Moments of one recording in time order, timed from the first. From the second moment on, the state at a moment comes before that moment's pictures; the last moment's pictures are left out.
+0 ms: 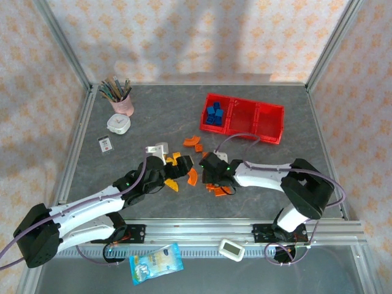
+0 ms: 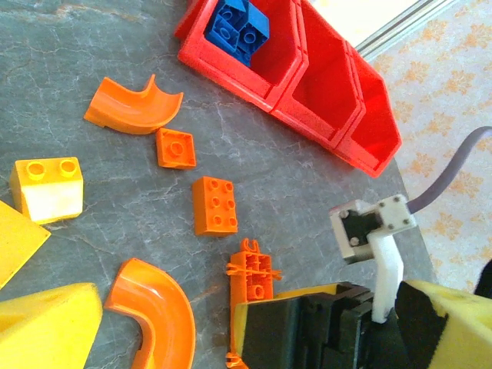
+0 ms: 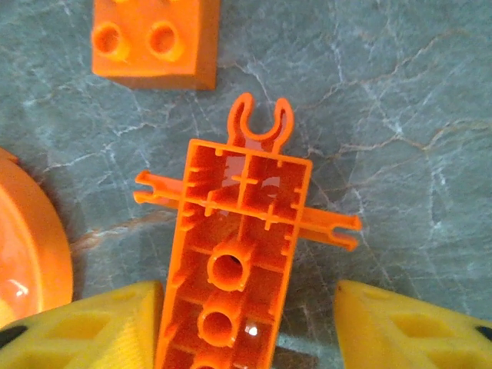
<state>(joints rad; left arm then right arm) -0.78 0.99 0.45 0.08 -0.16 -0.90 0.92 1.59 0.81 -0.40 0.18 0.92</state>
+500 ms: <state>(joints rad) -0.78 0.97 0.45 0.08 -0.16 -0.90 0.92 1.59 0.81 -0.42 0.23 0.97</state>
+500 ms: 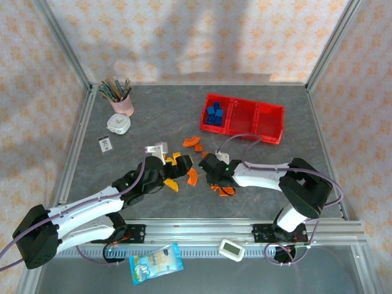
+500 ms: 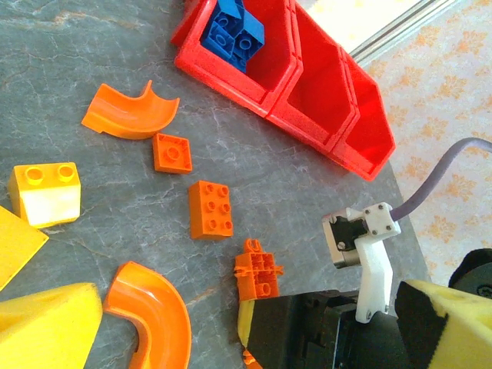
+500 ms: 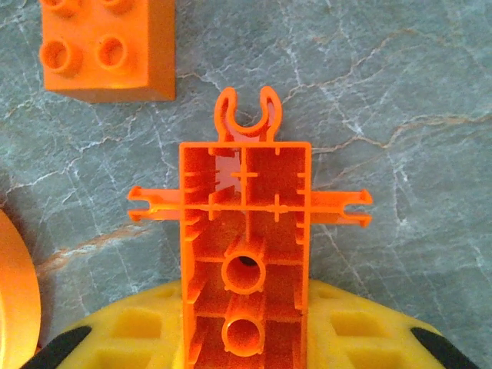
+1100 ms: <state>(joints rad) -0.78 1.05 0.52 0.08 -0.16 -0.88 0.74 1.42 0.92 -0.45 0.30 0.83</state>
